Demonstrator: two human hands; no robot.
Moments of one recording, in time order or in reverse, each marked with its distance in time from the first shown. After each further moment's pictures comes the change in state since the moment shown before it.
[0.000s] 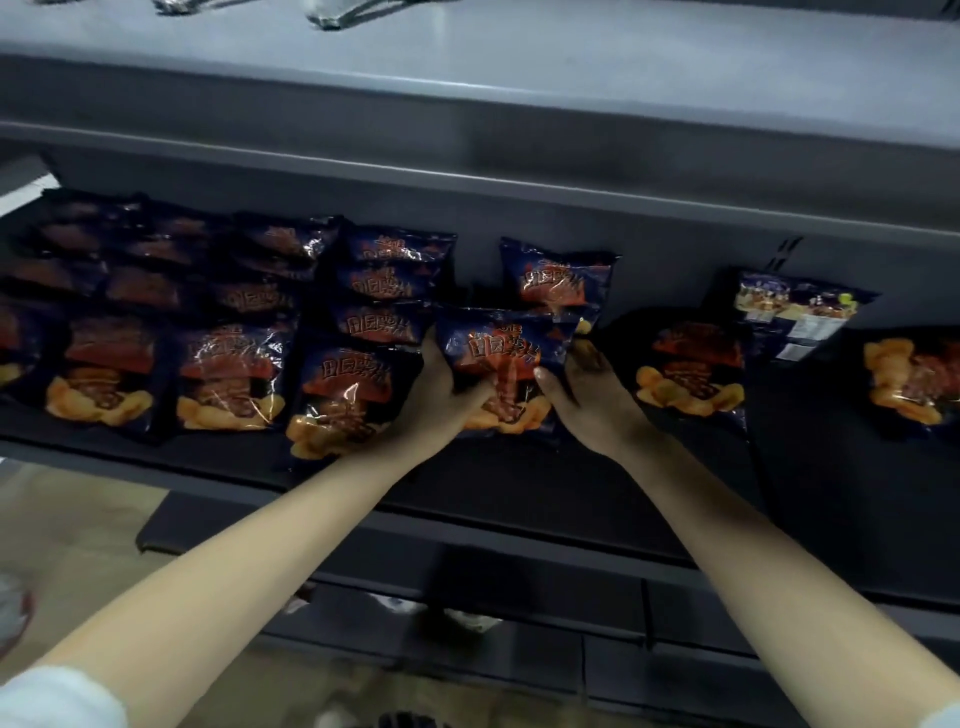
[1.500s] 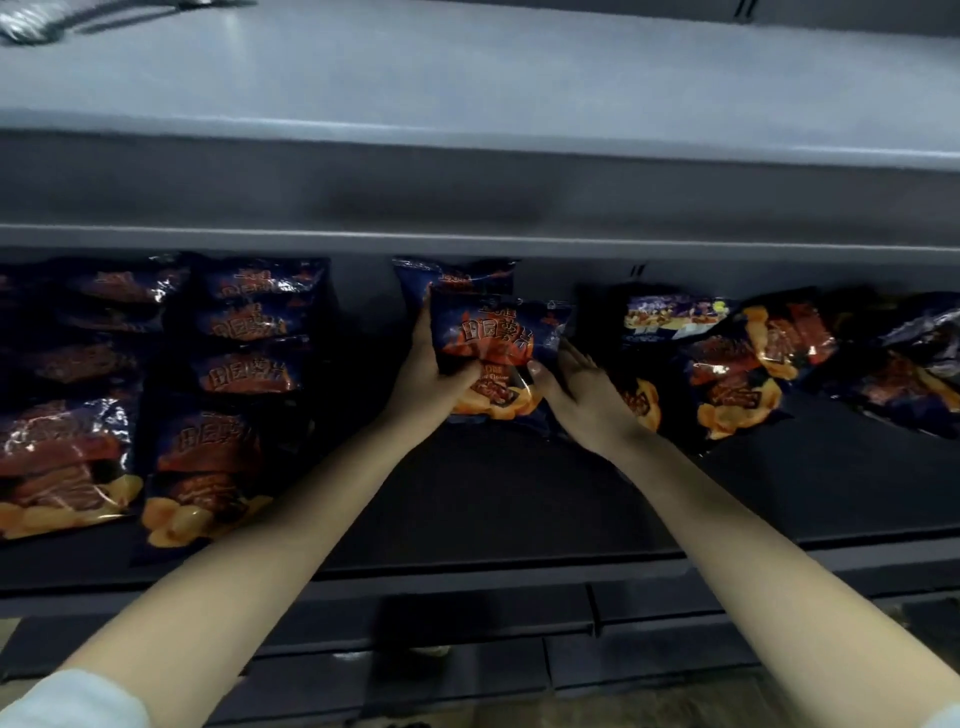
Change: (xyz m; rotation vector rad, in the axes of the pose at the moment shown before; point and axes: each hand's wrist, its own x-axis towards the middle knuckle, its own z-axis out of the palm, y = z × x) left_hand 0.059 0.024 0.078 -0.071 -0.108 0.140; right_hand -0.035 0.045 -0.049 0.174 0.082 0.336
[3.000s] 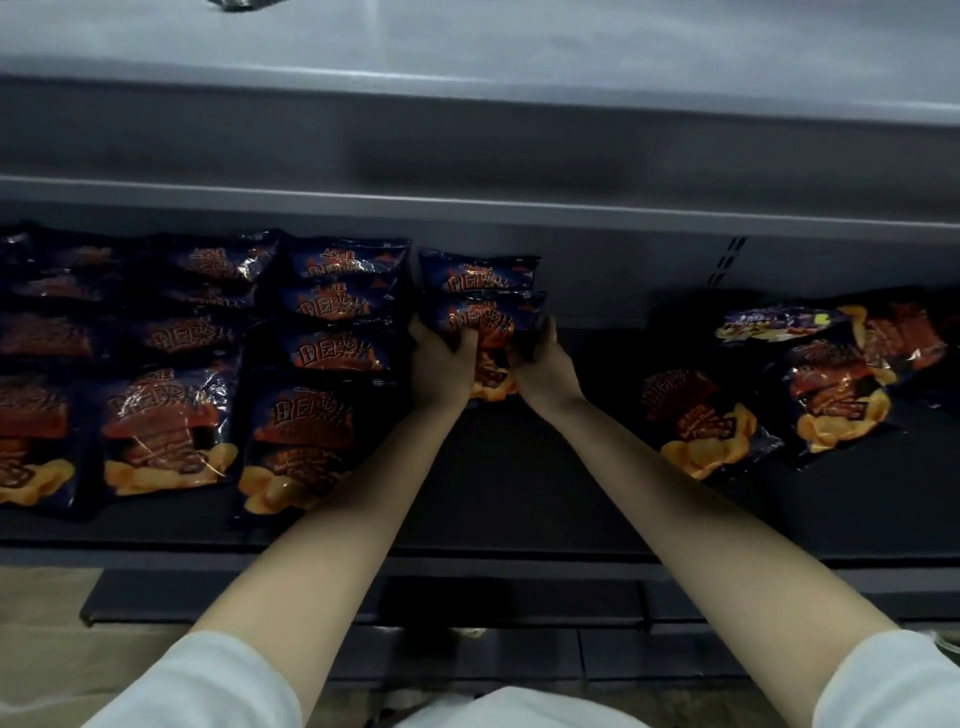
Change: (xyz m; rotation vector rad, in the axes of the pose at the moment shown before) left_hand 0.014 -0.040 -0.038 0.090 0.412 -0.345; right_hand 0.056 -0.074 0.087 0.405 0.049 0.266
